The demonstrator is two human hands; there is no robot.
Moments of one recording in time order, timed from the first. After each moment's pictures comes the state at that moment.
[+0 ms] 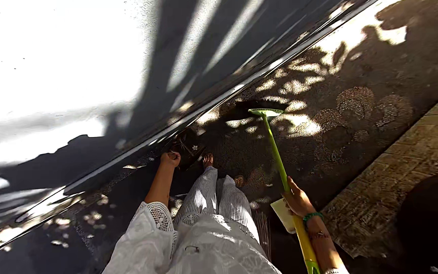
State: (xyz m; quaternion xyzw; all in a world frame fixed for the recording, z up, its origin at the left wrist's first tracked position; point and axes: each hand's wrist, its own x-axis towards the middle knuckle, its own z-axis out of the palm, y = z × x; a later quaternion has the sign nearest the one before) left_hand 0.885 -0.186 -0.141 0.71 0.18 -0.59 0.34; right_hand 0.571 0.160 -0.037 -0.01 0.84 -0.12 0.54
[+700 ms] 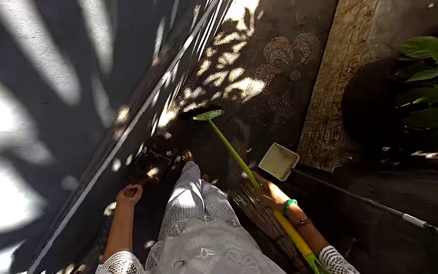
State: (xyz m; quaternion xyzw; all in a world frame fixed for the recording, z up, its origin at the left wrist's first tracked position) left_hand 0.976 -0.136 -0.129 0.69 0.11 -0.65 0.29; right_hand 0.667 0.285 -0.004 -0.02 0.79 -0.18 0.59
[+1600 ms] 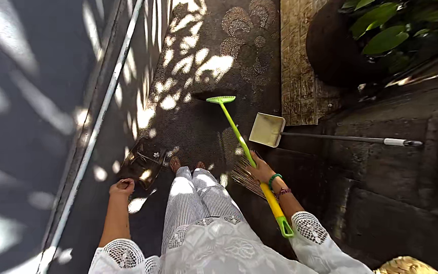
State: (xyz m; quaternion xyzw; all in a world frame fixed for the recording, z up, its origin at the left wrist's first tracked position) left_hand 0.963 -0.116 -0.169 0.70 -0.01 -0.68 0.24; right_hand 0.732 0.380 -0.061 0.15 0.80 -0.26 0.52
